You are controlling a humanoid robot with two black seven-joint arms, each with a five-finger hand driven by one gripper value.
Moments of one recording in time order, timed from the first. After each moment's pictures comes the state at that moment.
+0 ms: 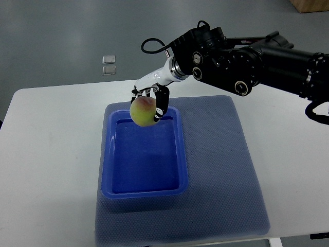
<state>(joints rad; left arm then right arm) -0.04 0.00 -0.06 -0.22 0.02 -0.01 0.10 1.51 0.00 -0.19 0.70 -1.07 0.52 0.14</state>
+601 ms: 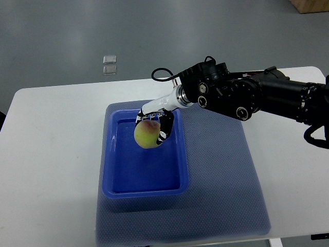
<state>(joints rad) -0.04 0.00 -0.05 -0.23 0.02 -0.03 0.10 1.38 0.00 -0.19 0.73 -1.05 0.46 0.15</state>
